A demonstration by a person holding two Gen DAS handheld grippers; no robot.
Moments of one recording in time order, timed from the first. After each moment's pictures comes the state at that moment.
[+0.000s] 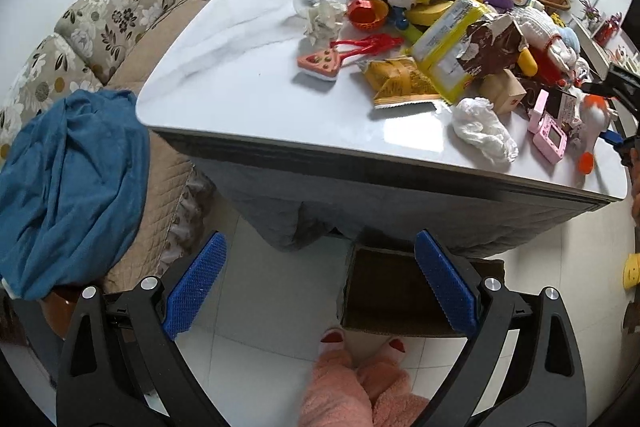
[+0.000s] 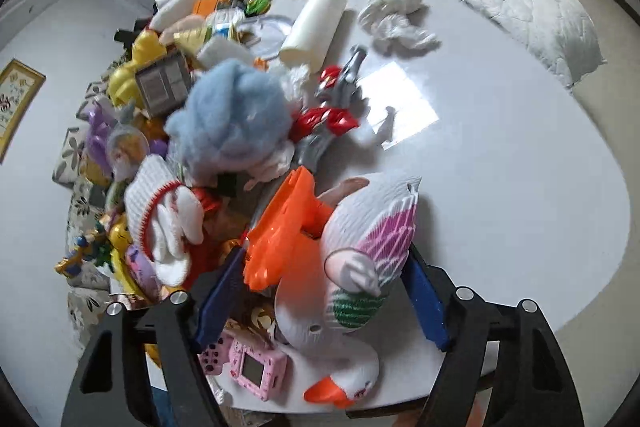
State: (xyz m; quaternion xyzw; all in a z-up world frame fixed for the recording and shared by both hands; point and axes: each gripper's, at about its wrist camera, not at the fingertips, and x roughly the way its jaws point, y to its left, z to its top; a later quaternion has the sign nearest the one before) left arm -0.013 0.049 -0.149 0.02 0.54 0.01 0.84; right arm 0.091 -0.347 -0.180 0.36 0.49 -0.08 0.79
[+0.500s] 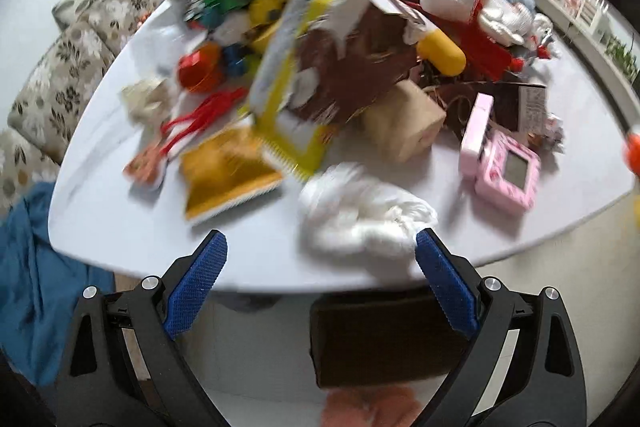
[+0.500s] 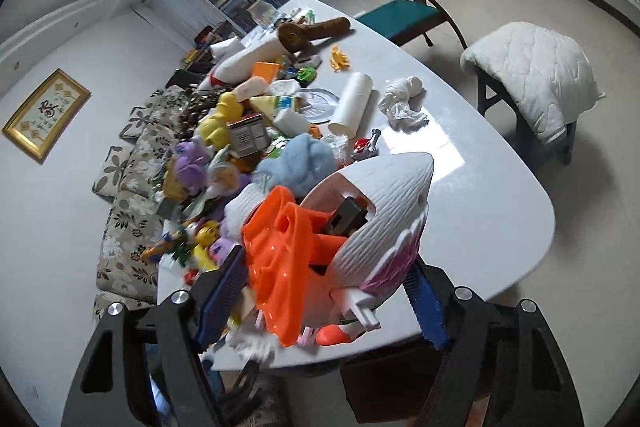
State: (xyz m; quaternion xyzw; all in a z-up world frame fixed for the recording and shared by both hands) left arm 0.067 -0.079 -0.188 0.11 0.51 -0.07 0.85; right arm 0.005 -0.353 -0.091 0.35 0.40 -0.04 0.84
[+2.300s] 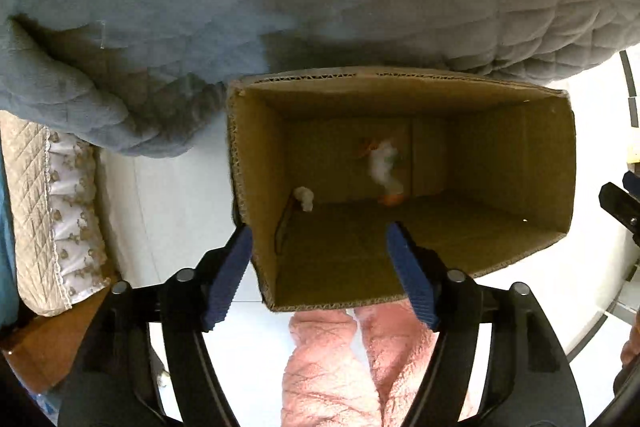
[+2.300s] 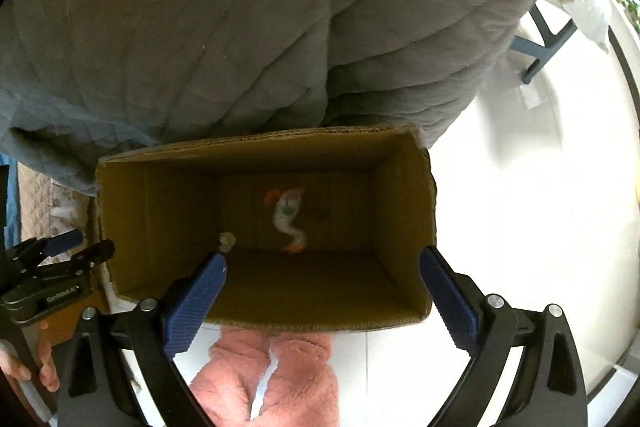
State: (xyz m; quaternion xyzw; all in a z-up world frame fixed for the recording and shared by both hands) left arm -0.020 -0.023 -0.482 0.08 0.72 -0.12 0.68; right arm -0.085 -0.286 -0.462 0.11 0.67 -0.09 0.72
